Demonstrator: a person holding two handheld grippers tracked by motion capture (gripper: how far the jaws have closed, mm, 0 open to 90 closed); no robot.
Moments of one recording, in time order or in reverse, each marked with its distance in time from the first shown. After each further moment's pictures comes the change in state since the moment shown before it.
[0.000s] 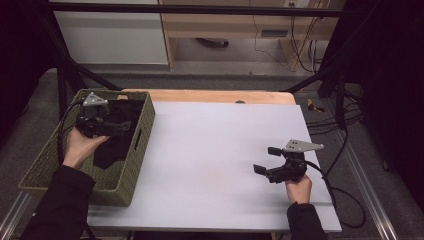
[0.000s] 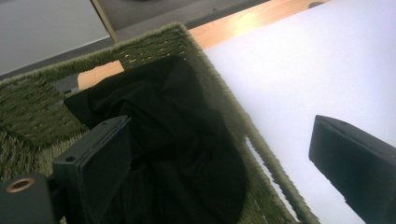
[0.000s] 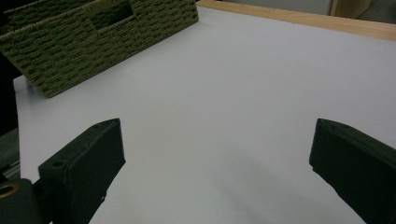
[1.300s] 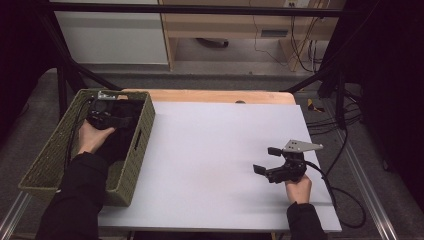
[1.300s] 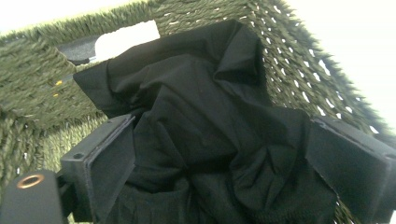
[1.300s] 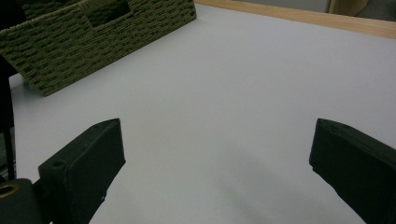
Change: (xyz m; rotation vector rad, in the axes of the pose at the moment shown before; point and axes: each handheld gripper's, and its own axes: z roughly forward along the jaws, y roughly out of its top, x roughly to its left) left arm 0.039 -0.010 0.072 0.102 0.084 -0.068; right arm 0.000 -0.001 0.001 0.009 -0.009 -0.003
